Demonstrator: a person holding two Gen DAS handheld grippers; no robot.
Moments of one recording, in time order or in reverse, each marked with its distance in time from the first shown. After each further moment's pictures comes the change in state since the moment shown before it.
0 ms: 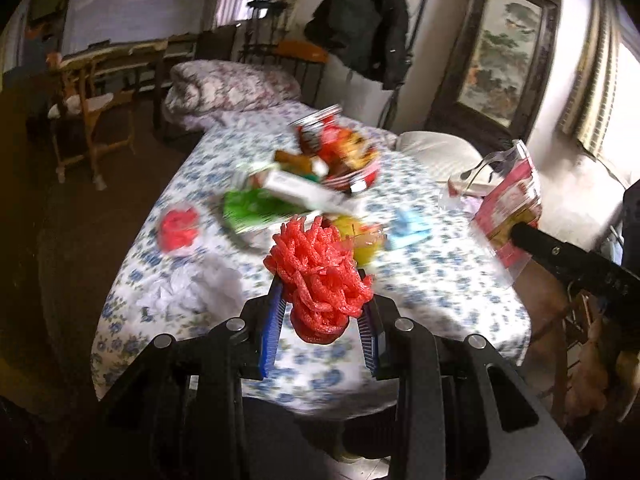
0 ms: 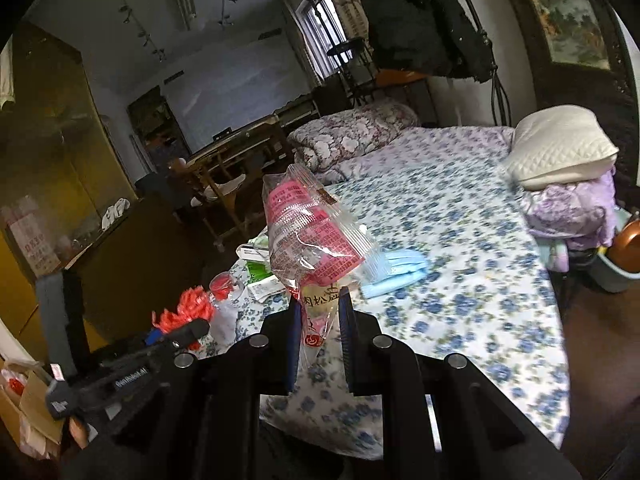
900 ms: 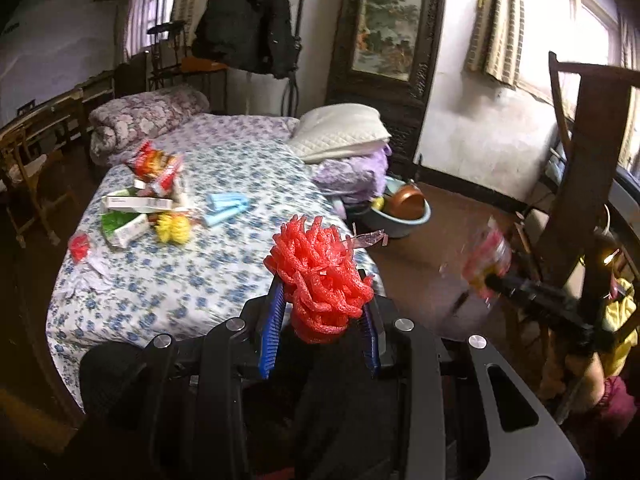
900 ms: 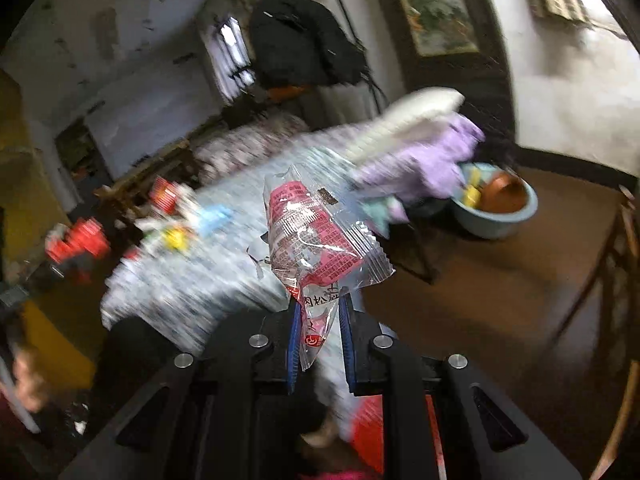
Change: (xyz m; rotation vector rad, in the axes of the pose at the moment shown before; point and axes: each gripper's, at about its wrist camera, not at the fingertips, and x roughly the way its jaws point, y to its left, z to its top) left arm -0.067 -0.191 -0.043 0.256 0.054 -0.160; right arm -0.202 -0.165 -0.133 0.175 0.002 -0.324
